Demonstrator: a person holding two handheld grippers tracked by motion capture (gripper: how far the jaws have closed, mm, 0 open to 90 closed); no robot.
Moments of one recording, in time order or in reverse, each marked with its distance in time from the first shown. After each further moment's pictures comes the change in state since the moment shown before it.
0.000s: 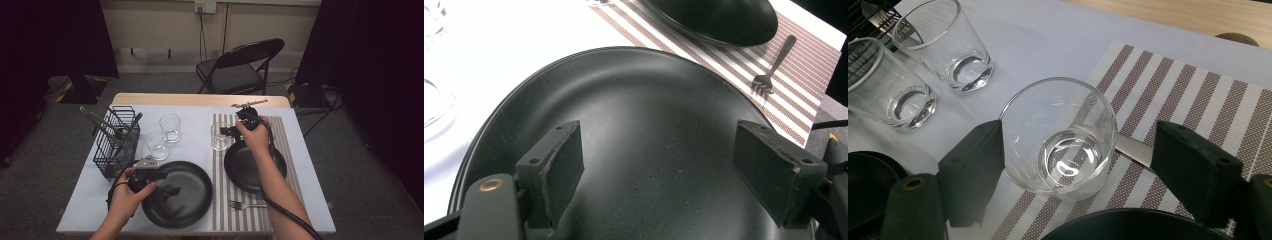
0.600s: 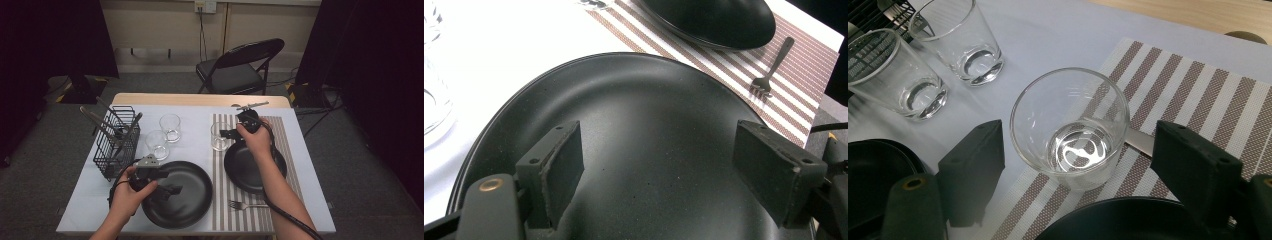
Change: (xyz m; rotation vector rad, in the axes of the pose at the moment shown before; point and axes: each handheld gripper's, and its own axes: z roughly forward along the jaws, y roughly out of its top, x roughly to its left) left arm 0.001 0.003 0.002 0.000 -0.003 0.006; right arm 0.005 -0.006 -0.007 -0.001 0.019 -0.017
